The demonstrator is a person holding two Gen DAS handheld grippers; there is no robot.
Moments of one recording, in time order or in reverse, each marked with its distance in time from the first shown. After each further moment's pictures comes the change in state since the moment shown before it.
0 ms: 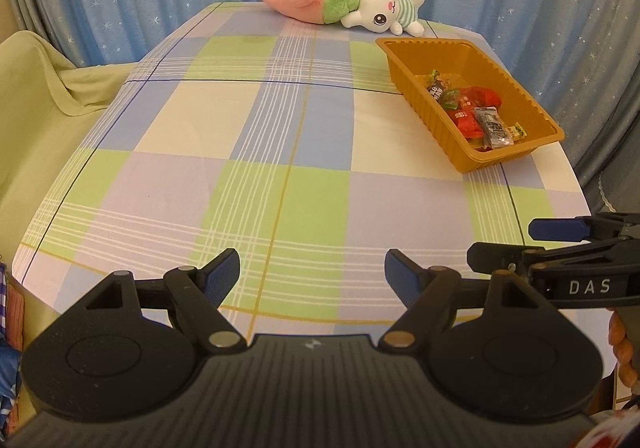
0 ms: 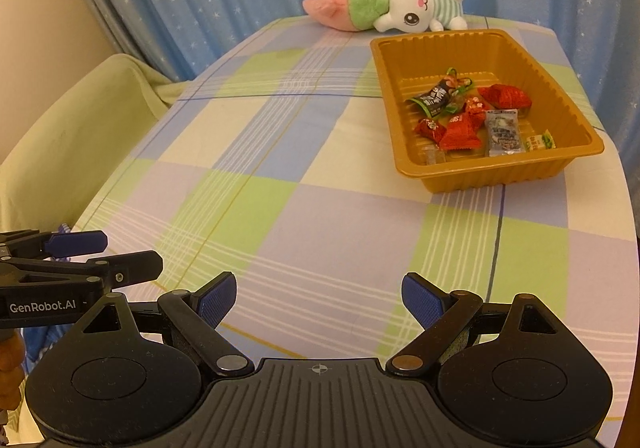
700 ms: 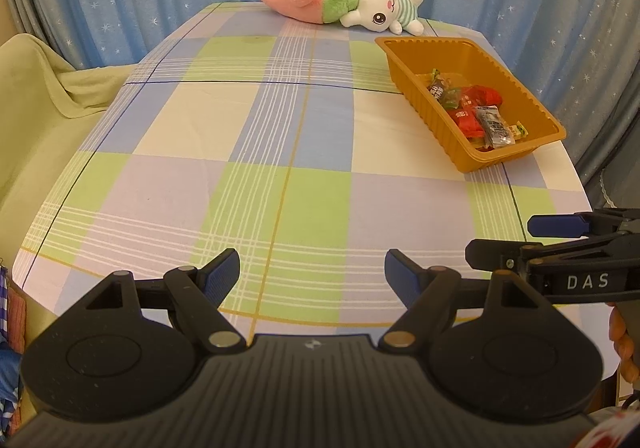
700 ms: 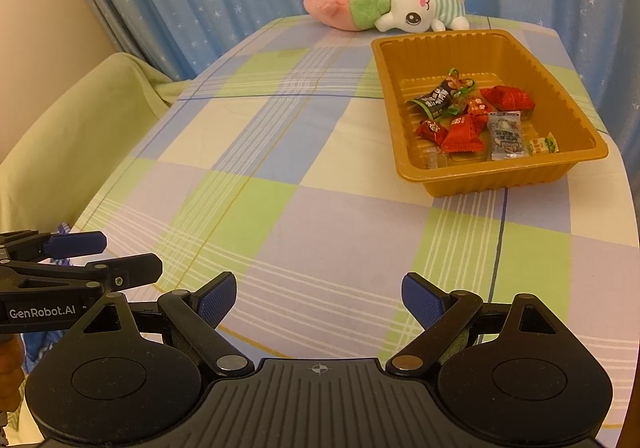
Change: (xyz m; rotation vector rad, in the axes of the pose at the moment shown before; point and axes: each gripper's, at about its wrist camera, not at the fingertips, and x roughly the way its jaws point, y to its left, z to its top) left arm 0.002 -0.002 0.002 0.008 0.003 0.003; right arm 0.004 -0.002 0.003 0.001 0.004 0.000
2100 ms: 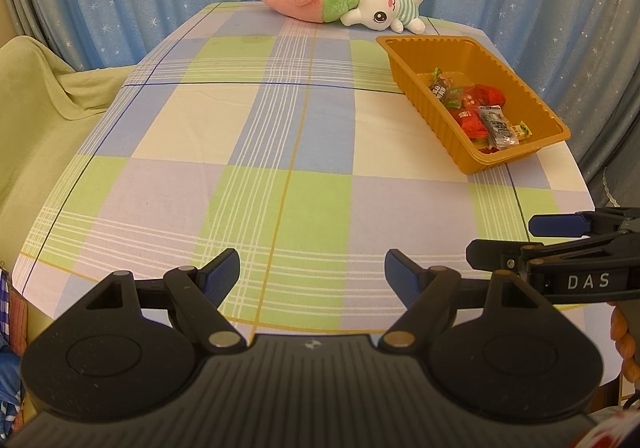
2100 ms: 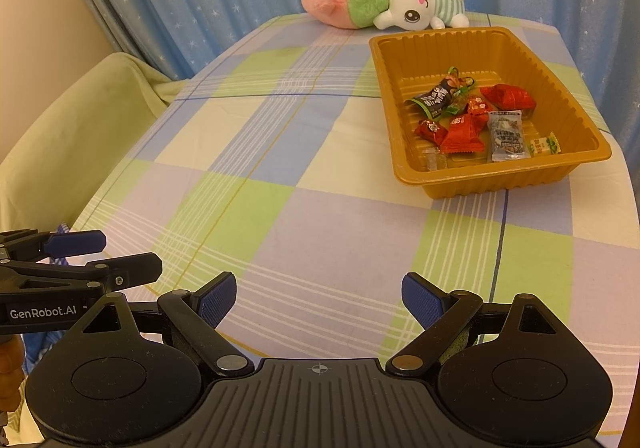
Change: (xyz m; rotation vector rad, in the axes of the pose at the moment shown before) left arm 0.004 0.001 0.002 0.002 0.001 0.004; right arm 0.002 -0.002 0.002 0.001 0.001 0.000
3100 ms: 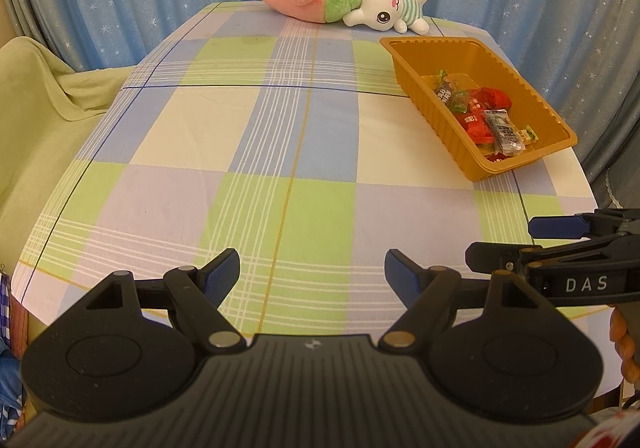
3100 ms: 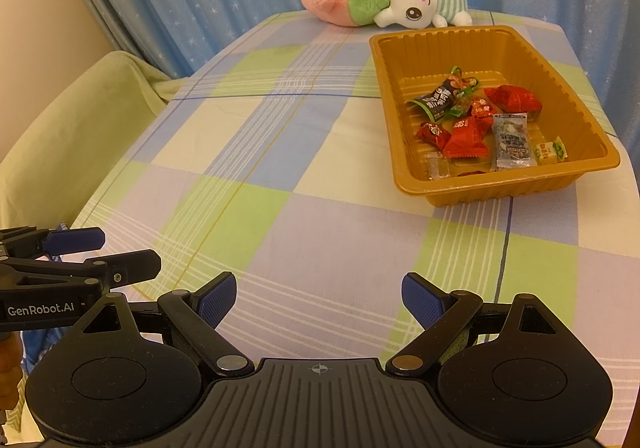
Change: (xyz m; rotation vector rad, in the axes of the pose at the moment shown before) left arm 0.005 0.003 0.005 0.001 0.003 0.000; right arm 0.005 0.000 0.003 0.003 0.010 0.001
